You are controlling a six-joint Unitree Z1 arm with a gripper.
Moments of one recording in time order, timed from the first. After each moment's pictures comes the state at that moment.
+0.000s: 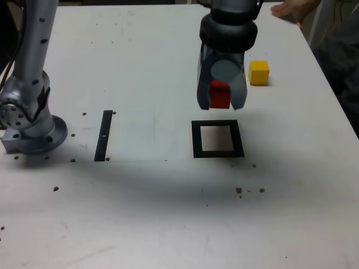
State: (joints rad) arm -0.06 2.02 -1.67 1.31 0.06 0.03
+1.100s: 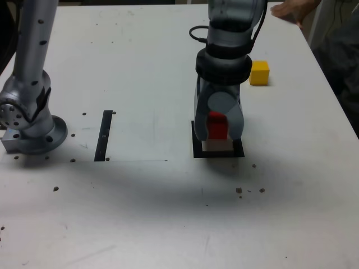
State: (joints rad) arm -0.09 2.03 -1.50 1.13 -0.02 -0.03
